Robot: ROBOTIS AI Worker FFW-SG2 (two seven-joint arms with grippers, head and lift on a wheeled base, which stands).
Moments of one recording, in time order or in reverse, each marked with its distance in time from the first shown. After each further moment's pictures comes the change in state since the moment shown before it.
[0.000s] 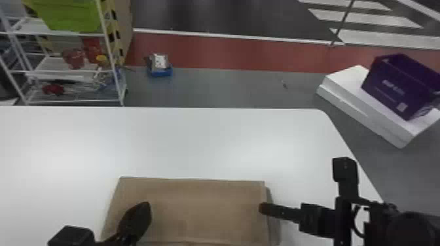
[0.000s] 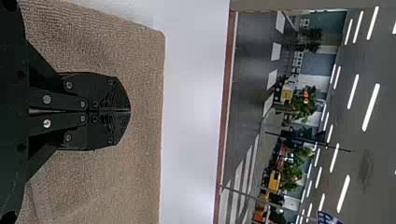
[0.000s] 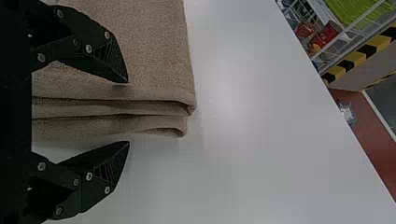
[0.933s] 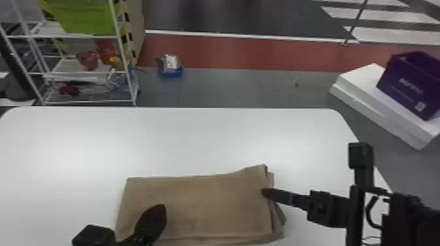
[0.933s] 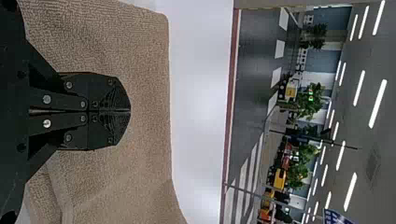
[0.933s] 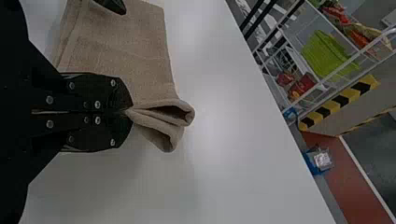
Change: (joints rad) left arm 0.004 -0.002 -0.015 0.002 -0.021 0.012 0.002; right arm -0.012 0.000 0.001 -0.092 -0.120 0.000 0.055
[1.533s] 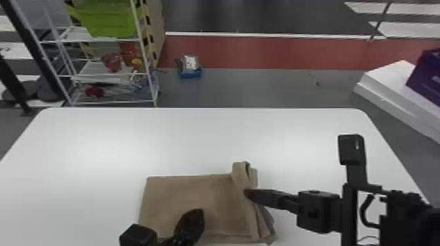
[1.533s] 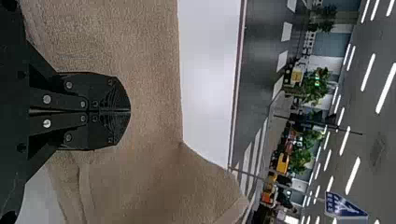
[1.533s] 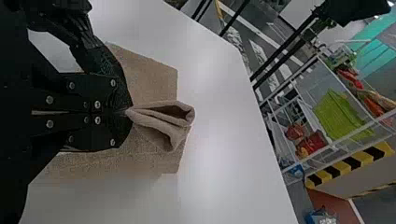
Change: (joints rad) left arm -0.015 0.000 -0.064 0.026 0.000 0.000 -0.034; right arm 0.006 0.000 0.165 -0.067 -0.122 0.000 -0.079
